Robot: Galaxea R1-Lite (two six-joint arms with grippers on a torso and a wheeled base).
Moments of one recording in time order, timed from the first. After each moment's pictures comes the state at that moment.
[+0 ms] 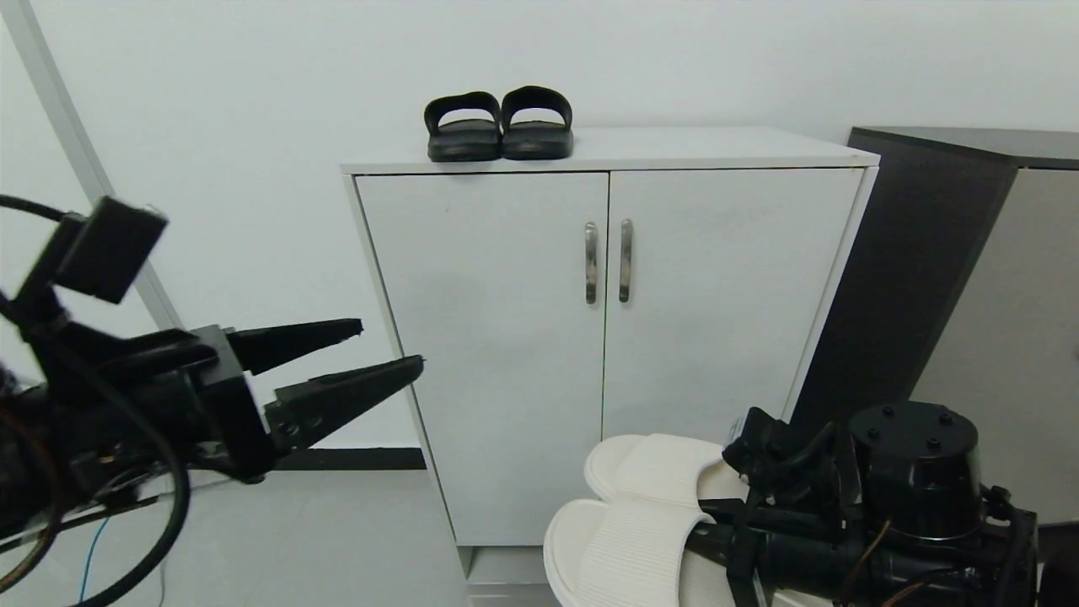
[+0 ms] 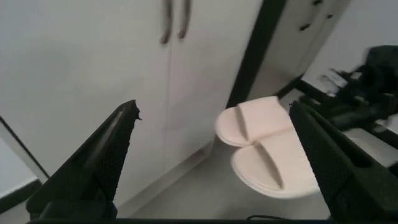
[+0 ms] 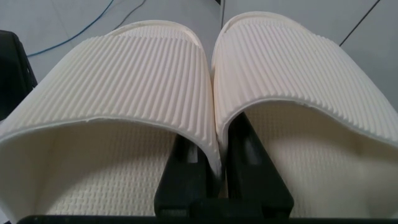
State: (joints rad) left arm -0.34 1.18 -0.61 -0.51 -0.44 -0.06; right arm 0.74 1.69 -0.45 -0.88 0.27 -0.09
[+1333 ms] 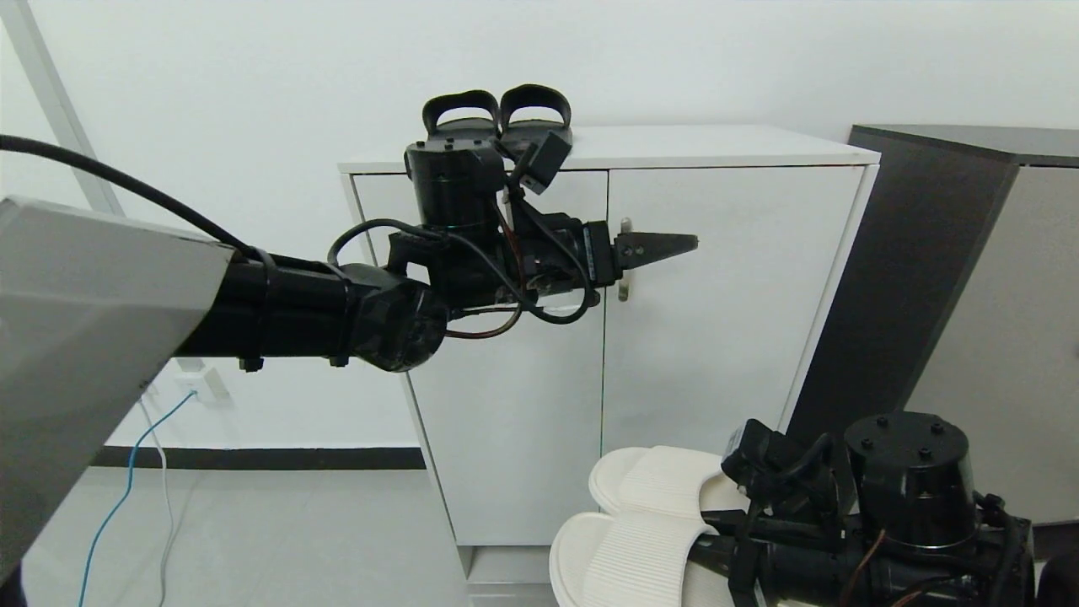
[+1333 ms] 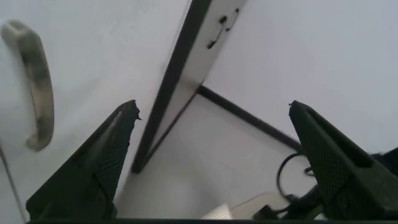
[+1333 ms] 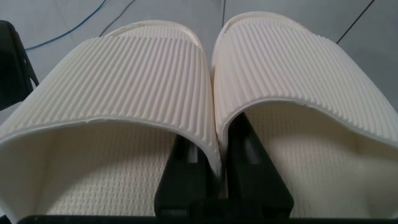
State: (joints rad) left arm -0.54 2.04 -1.51 -0.58 -0.69 -0.39; right arm 0.74 1.71 -0.43 -0.88 0.27 -0.09
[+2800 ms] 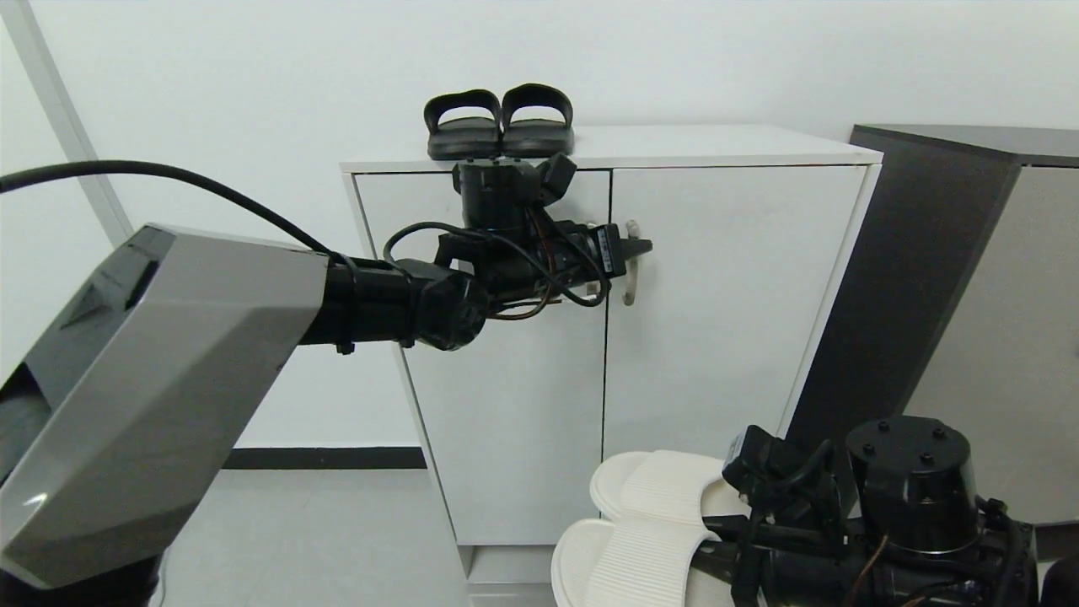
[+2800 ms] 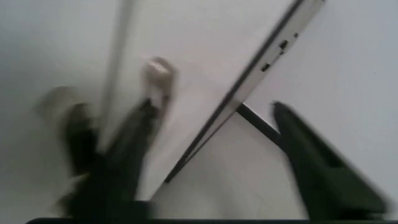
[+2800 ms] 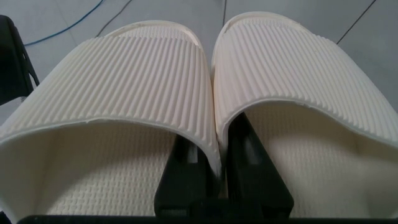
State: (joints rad) left arm -0.55 2.19 -1.75 -0.43 -0.43 -0.38; right arm 0.74 1.70 -0.41 -0.88 0.27 -0.10
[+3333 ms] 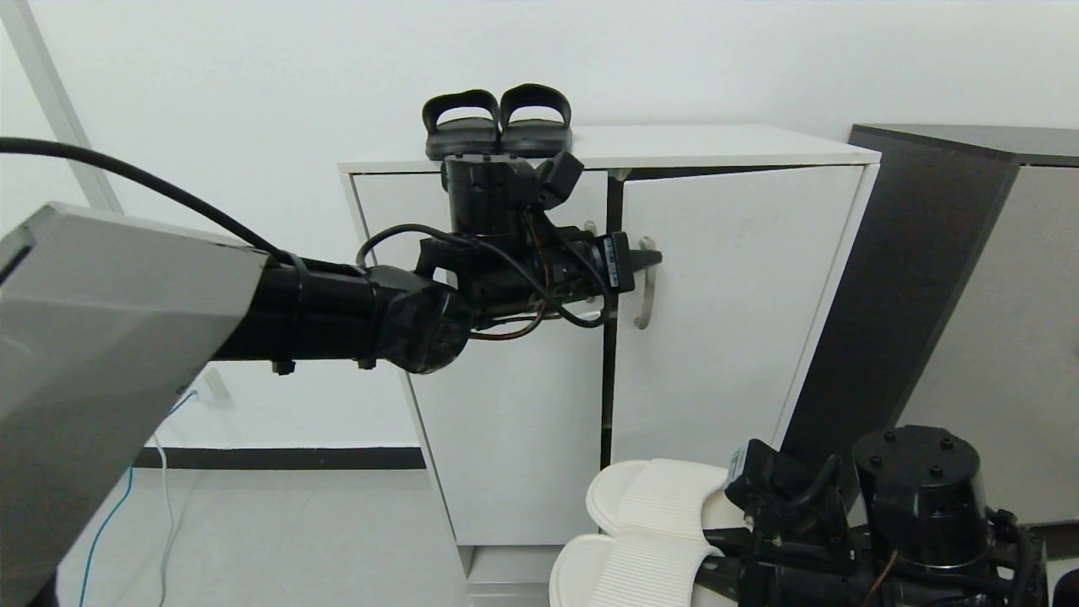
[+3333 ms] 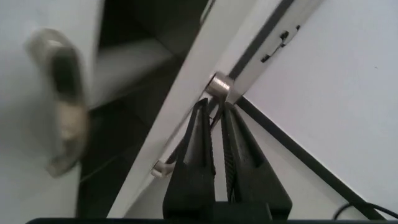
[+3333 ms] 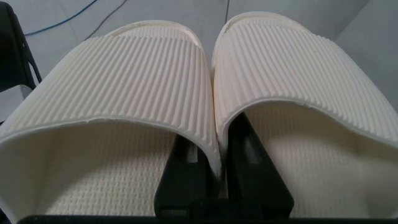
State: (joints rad) left arm -0.59 2.05 -1.55 -0.48 -0.43 -0.38; right arm 0.77 1.69 -0.39 -0.88 0.28 -0.14
